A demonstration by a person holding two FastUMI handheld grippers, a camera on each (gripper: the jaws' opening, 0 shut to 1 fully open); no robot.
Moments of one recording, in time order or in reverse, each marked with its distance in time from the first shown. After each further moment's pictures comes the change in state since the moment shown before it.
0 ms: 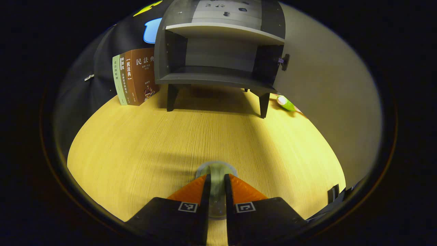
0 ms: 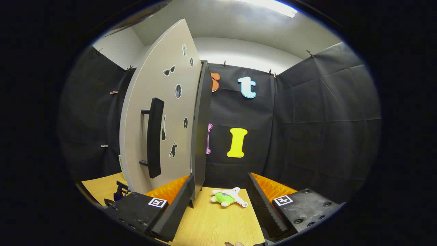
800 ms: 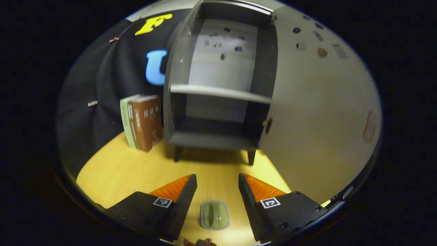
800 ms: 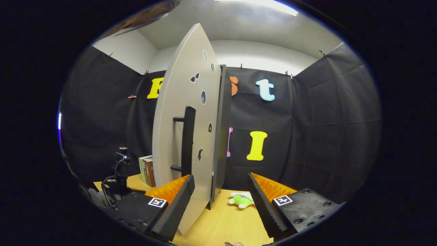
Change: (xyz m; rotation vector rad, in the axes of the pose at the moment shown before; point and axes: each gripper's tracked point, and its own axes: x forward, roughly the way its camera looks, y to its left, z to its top) left arm -0.130 -0.007 0.172 0.040 -0.412 -0.063; right arm -0.014 0.058 0.014 0.018 -0.022 0.197
